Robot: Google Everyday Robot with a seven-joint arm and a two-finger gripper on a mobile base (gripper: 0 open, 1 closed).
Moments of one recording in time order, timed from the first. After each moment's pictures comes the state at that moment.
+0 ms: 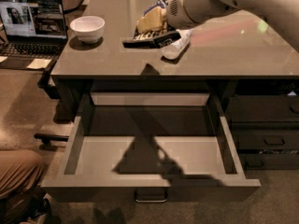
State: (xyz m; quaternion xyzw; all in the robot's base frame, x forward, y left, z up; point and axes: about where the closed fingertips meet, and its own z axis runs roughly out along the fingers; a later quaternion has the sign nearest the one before) arm 0.677 -0.043 0.974 -0.17 0.87 0.21 0.40
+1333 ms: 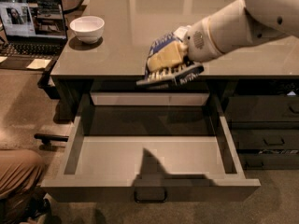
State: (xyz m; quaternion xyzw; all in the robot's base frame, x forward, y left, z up) arm 0.572 -0.056 0.933 -0.26 0.87 0.27 0.31
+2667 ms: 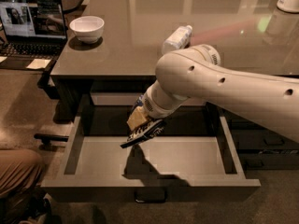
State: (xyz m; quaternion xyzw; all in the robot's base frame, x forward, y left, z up) arm 0.532 -0.001 0.756 -0.28 0.93 0.12 0.20
